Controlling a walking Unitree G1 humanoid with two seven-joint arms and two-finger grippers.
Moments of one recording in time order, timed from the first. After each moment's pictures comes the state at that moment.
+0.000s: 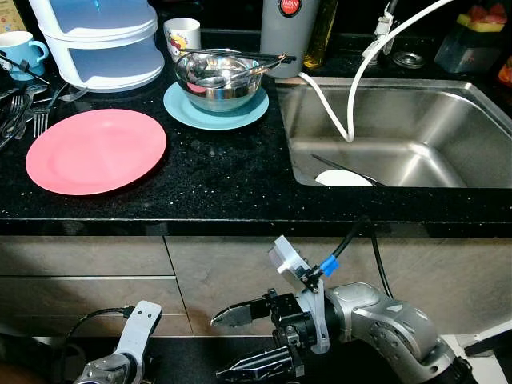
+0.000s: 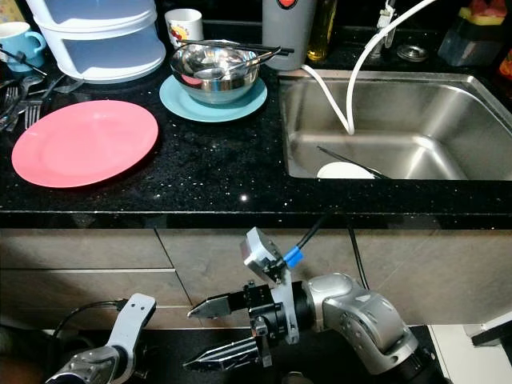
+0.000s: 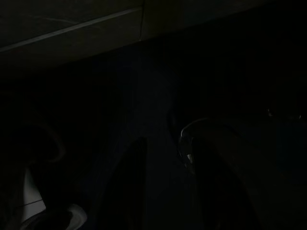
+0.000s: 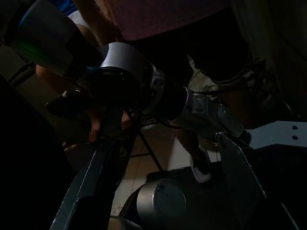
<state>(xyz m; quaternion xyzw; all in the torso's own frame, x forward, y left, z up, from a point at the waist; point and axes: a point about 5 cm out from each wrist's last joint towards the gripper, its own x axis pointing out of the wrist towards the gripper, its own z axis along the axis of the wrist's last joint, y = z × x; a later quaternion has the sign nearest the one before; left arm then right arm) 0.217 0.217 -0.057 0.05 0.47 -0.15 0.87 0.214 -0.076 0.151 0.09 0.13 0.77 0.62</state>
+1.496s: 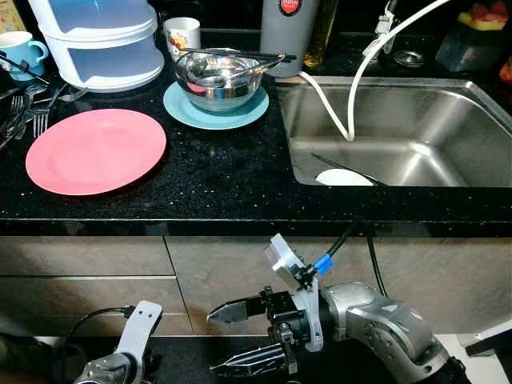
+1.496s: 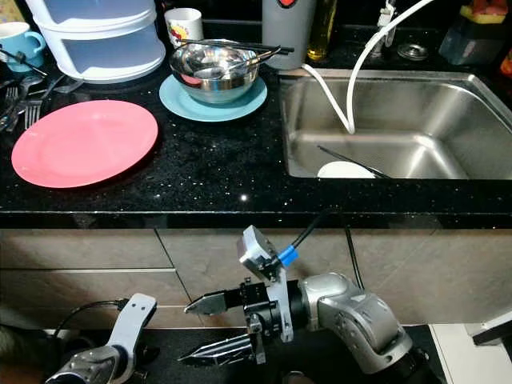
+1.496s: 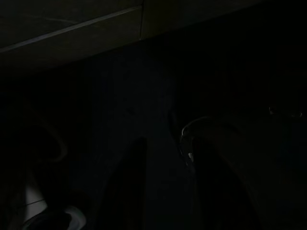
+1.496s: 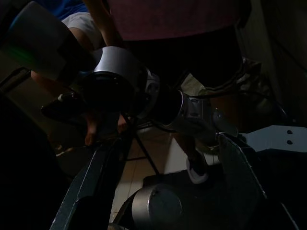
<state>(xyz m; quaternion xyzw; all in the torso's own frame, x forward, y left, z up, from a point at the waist) 0.217 0.217 -0.057 0.05 0.47 -0.15 0.87 0.216 -0.071 0.151 0.09 0.13 0.76 0.63</state>
